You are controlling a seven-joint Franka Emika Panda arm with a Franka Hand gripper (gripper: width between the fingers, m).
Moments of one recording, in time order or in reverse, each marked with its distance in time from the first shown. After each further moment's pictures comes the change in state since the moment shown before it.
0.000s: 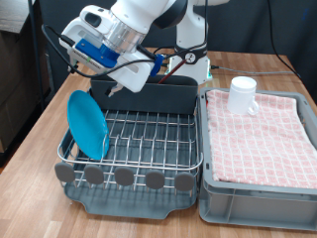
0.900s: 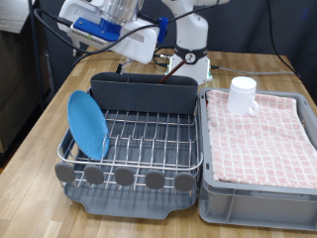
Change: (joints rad) arm 0.009 -0.108 0.032 0.055 0.310 -0.167 -0.289
